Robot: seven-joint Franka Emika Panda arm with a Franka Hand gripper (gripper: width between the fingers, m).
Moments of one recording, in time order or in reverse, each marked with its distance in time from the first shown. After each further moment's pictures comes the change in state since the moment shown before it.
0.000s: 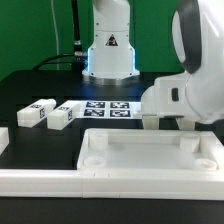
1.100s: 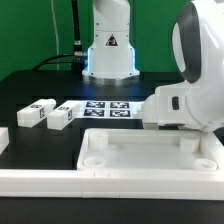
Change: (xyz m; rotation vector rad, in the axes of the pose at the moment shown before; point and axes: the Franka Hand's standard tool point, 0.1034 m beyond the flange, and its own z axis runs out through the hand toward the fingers) arm 0.010 -0.002 0.003 0.004 0.028 -0.003
